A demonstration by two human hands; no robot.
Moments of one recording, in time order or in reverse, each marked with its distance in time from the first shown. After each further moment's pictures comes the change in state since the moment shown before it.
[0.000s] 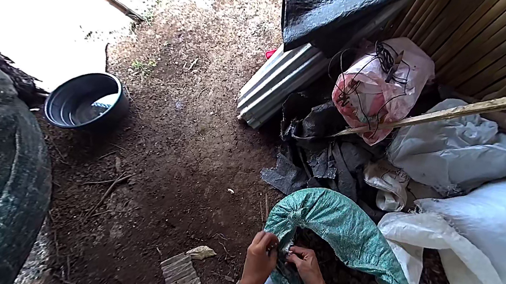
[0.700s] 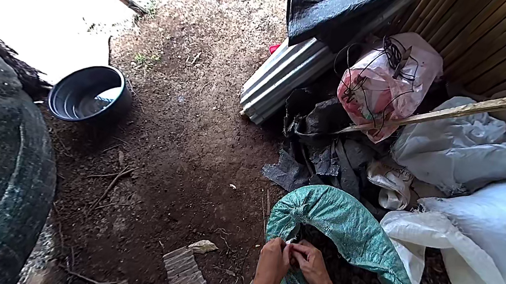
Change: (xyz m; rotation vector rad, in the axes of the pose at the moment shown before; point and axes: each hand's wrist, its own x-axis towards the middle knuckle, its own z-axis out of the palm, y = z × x) left_hand 0.001 0.046 0.003 0.099 -0.325 -0.379; right_hand -0.006 -0.011 -0.009 -0.359 -0.045 -0.108
